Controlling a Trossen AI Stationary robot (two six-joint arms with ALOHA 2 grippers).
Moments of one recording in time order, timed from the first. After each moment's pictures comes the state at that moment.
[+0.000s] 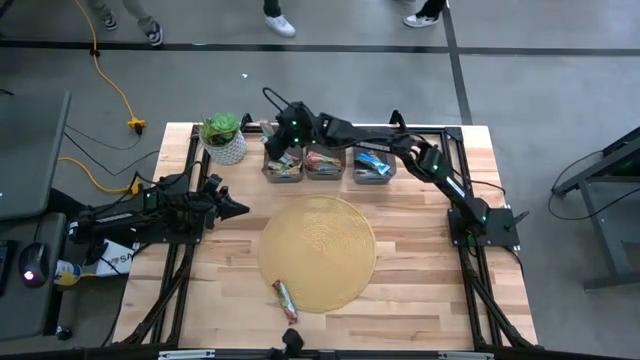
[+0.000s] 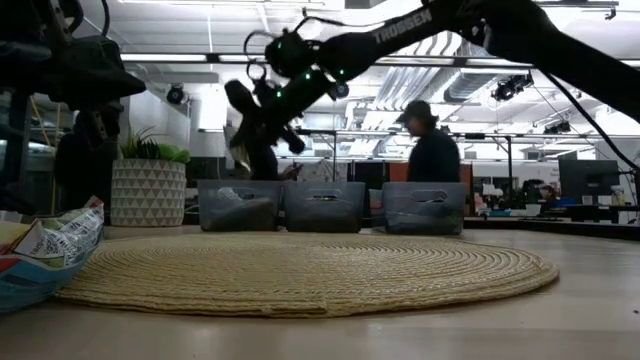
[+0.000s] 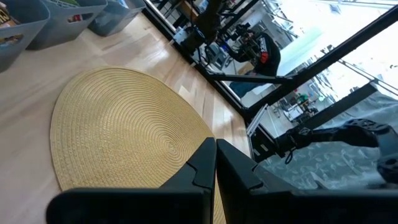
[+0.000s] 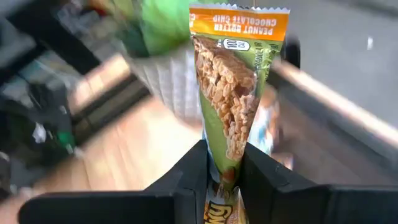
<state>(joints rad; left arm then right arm) 0.20 0.02 0.15 -0.27 0.28 -0.77 -0.38 2.39 2.17 -0.28 -0.05 0.40</state>
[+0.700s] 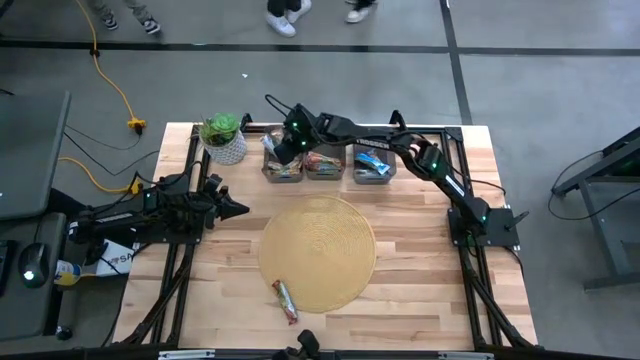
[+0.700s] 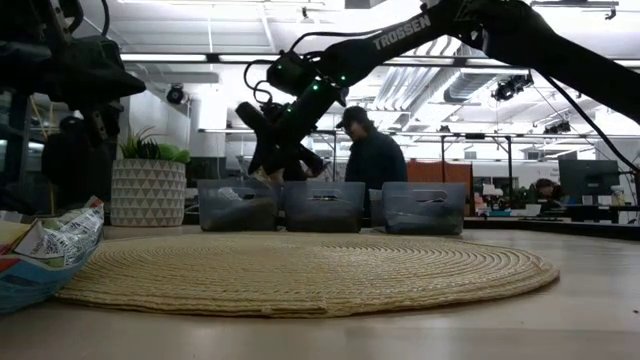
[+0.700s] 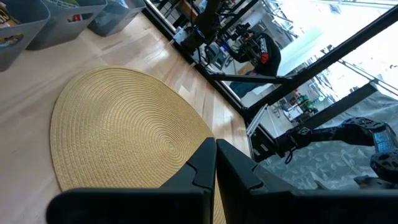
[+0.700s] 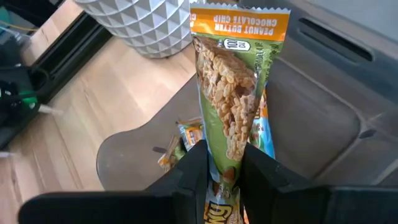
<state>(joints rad) 0.20 0.02 0.15 -0.27 0.28 -0.77 -0.41 2.41 2.17 -0.53 -0.12 0.47</state>
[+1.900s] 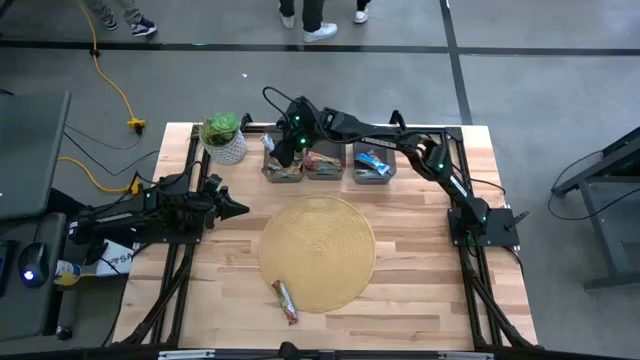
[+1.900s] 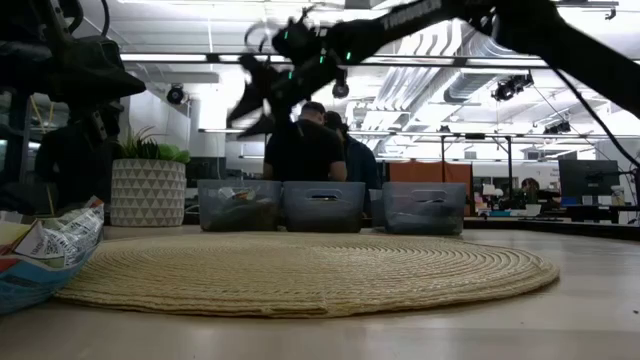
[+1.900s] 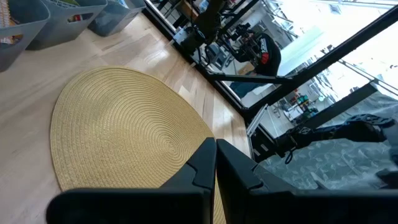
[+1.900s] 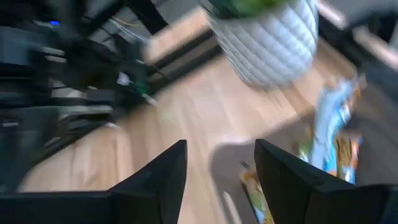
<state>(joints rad) 0.20 0.02 0.15 -0.27 0.28 -0.77 -0.39 2.34 2.17 -0.43 -0.37 0.33</state>
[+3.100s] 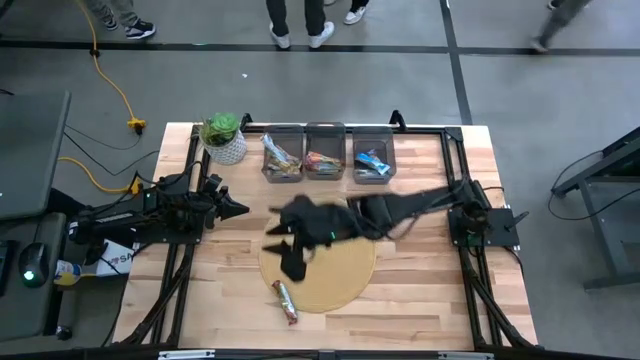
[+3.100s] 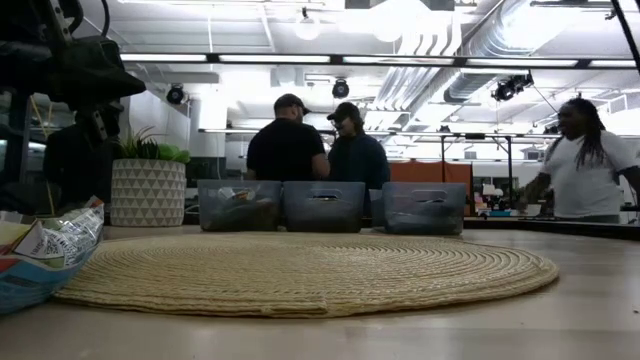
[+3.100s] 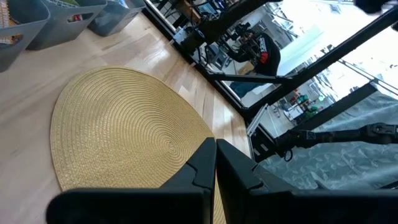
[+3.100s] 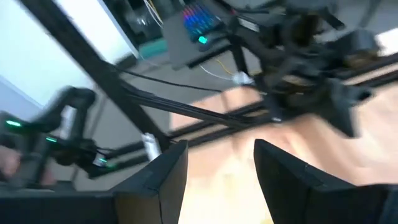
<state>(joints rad) 0.20 0.02 0.15 -0.27 0.28 -0.76 0.28 2.03 2.17 -0.50 0.16 0.51</state>
